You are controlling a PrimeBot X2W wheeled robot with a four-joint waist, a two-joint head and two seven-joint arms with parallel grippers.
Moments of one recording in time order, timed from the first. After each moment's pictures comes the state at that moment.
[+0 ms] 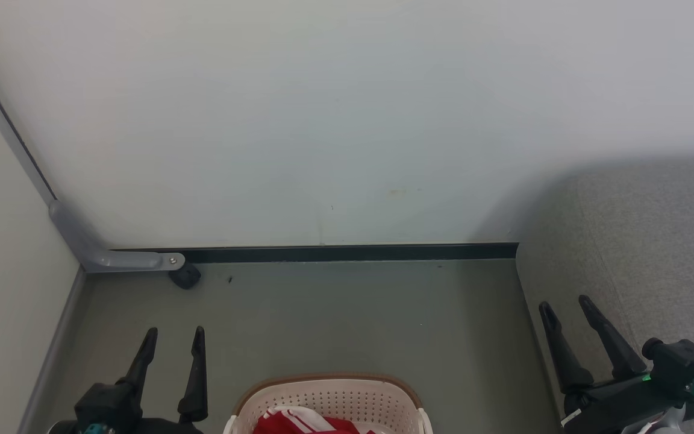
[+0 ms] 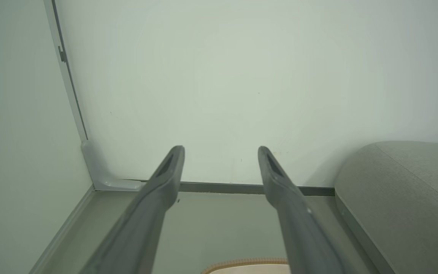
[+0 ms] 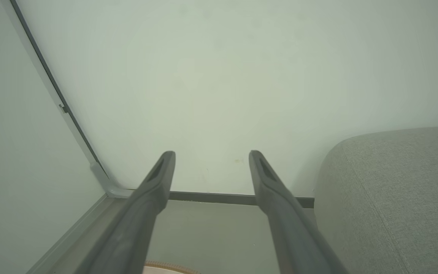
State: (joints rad) left arm -0.14 0.17 -0.24 0.29 -0.44 0.05 -0.25; right arm -0.22 -0.30 0.34 0.29 0.52 0.10 -0.25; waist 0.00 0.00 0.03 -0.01
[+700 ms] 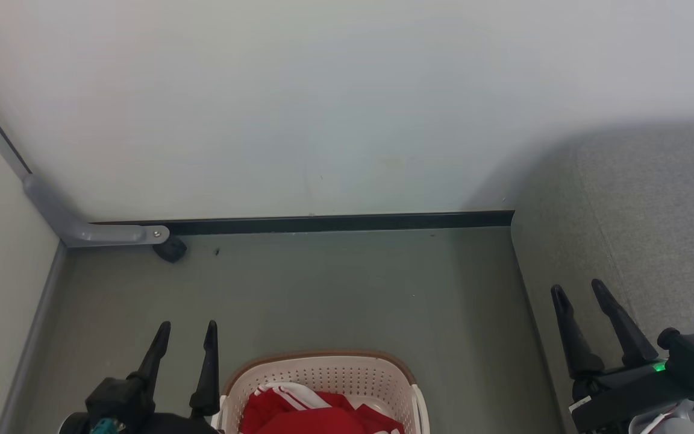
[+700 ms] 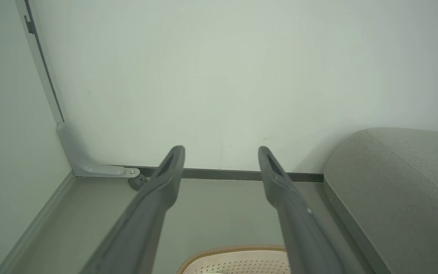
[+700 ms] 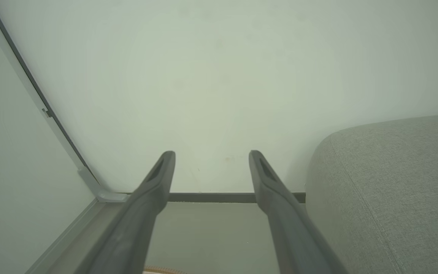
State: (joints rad) left arm -0.14 0.15 -0.23 0.29 -0.43 0.03 -0.25; right arm -0.22 -0.29 0.29 0.25 0.51 0.11 -0.25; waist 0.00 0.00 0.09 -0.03
